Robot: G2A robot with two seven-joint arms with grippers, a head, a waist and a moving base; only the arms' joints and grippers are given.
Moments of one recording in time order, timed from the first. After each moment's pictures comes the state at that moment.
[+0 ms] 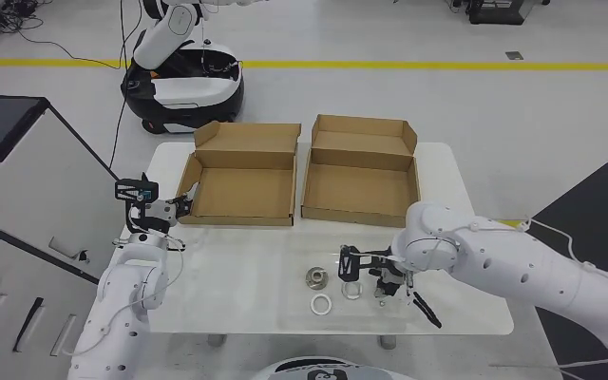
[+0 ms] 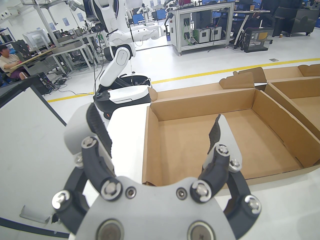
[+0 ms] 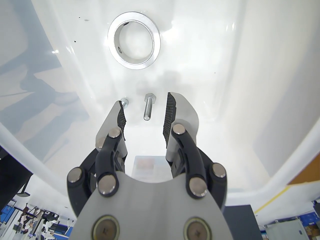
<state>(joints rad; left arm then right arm) 1.73 -1.15 -1.60 -1.80 1.33 0.00 0.00 -0.64 -0.71 0.23 -1.91 -0.45 -0.35 1.34</state>
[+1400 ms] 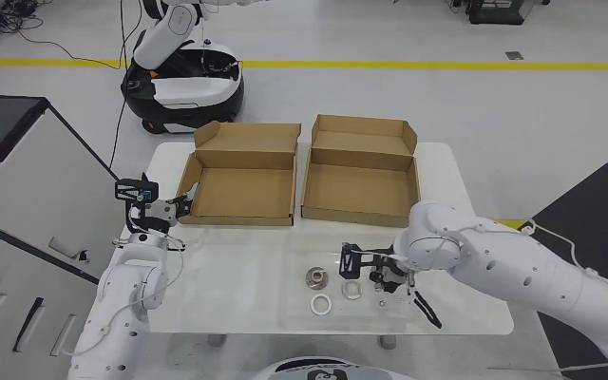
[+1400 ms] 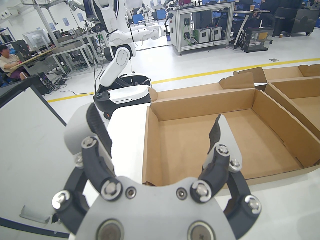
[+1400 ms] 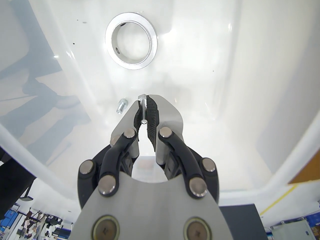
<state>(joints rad) 1.73 -1.15 -1.60 -1.80 1.33 0.00 0.00 -0.71 -0.70 0.34 -1.93 -0.44 -0.36 1.38</state>
